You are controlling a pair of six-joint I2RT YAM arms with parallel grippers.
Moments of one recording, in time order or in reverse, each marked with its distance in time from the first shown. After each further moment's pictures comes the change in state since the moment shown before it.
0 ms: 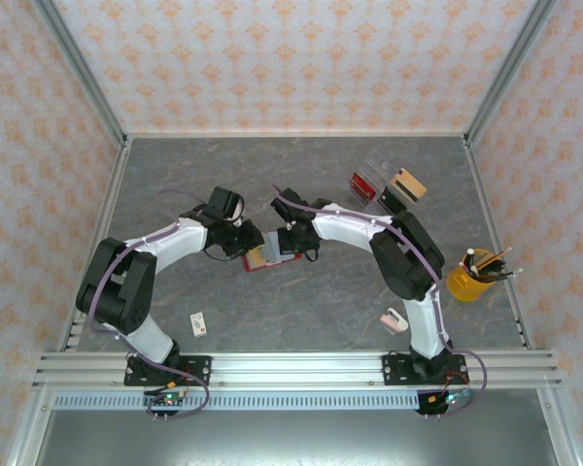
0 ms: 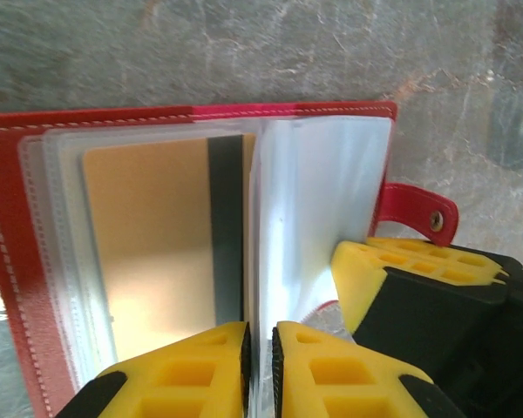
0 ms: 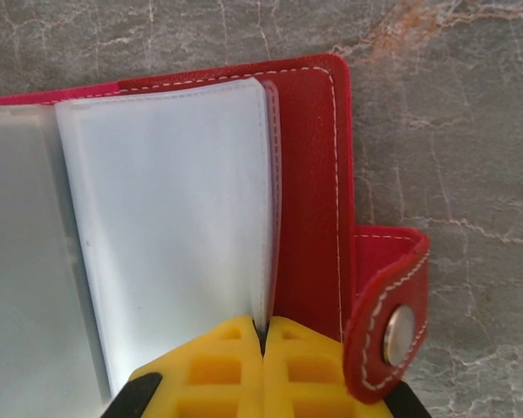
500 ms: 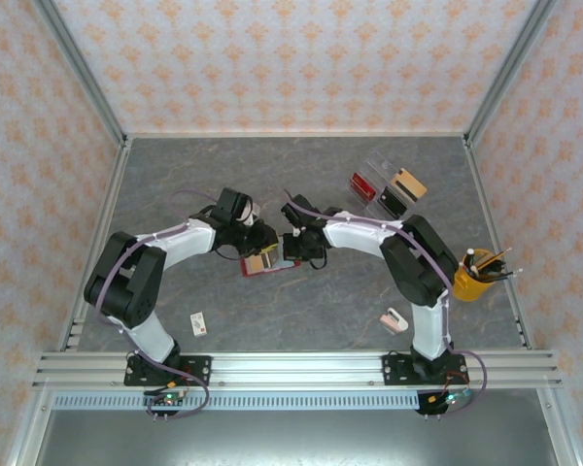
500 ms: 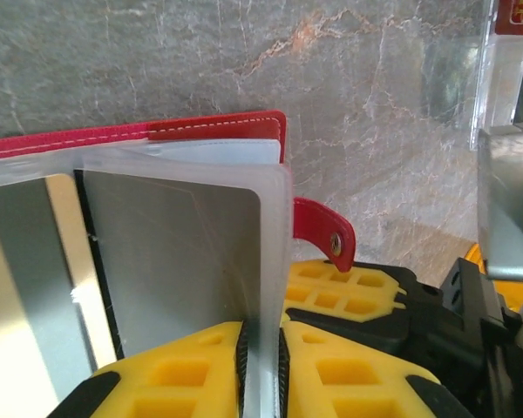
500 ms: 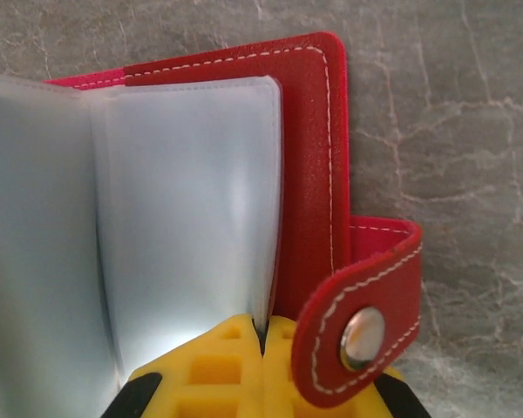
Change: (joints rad) left arm -0.046 0.063 0.001 0.144 0.128 -0.032; right arm -0.021 -0.101 -0.172 0.119 -0.128 0.087
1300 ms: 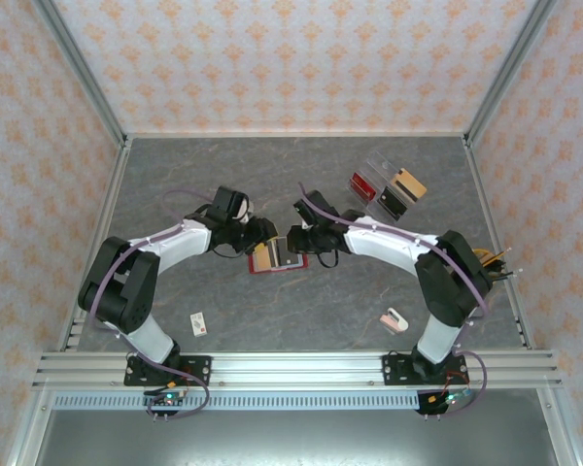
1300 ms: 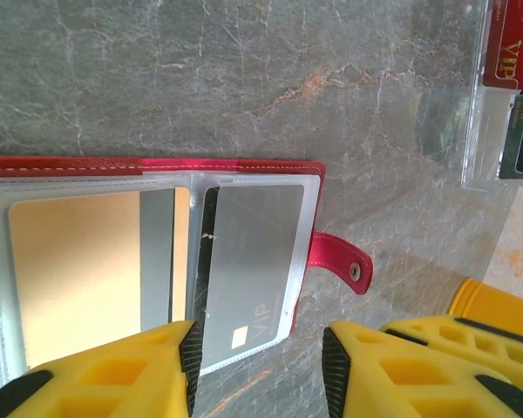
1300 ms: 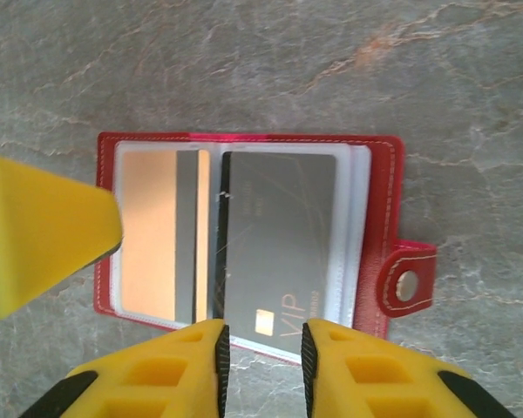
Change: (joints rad) left arm 0.016 -0.052 -0.009 -0.013 -0.073 -0.052; right arm 0.001 -0.217 -0.114 0.084 0.064 -0.029
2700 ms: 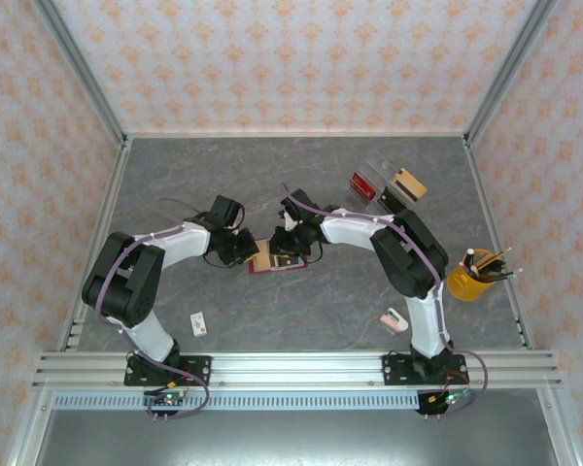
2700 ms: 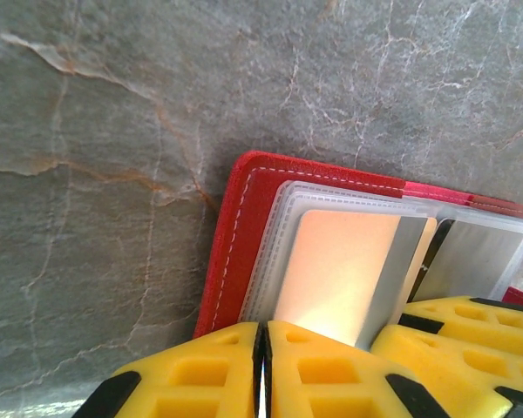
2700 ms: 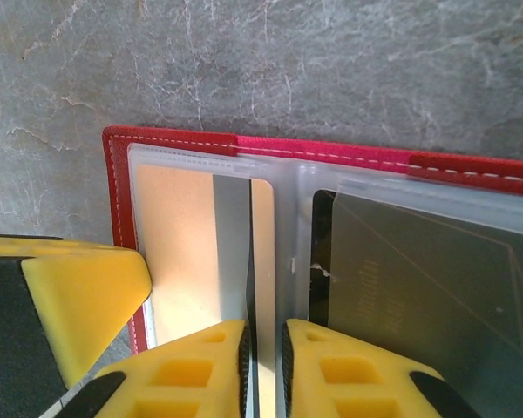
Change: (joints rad) left arm 0.033 0.042 -0.050 -0.111 -0.148 0.019; right arm -0.030 0.312 0.165 0.079 -0.322 0.082
